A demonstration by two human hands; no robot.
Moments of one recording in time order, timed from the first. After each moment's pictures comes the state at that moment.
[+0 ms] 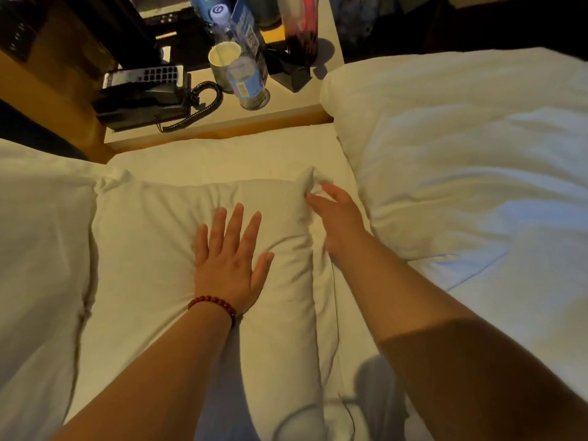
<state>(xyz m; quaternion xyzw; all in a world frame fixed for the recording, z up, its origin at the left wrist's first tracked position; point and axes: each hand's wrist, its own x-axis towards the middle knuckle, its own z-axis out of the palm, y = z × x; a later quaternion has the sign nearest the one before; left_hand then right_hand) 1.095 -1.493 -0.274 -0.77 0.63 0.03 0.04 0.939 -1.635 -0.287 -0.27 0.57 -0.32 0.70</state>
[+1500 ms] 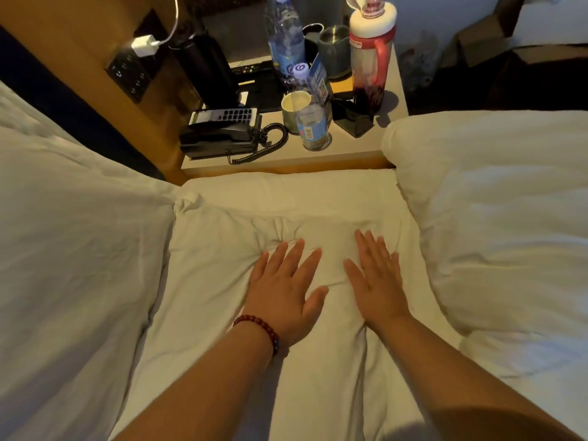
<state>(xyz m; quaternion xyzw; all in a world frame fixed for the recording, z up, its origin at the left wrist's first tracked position) 1.095 -1.508 -0.245 -0.78 0.62 0.11 0.04 0.943 -1.599 -0.334 -0.79 0.49 -0.15 0.35</state>
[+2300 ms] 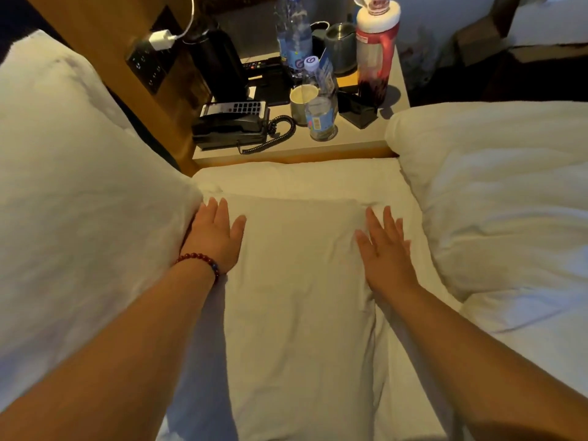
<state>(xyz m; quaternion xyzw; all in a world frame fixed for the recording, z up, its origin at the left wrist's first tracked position) 1.214 -1.496 -0.208 -0.89 0.45 0.12 0.04 0.943 -1.594 -0.297 -0.73 0.53 -0.15 0.39</state>
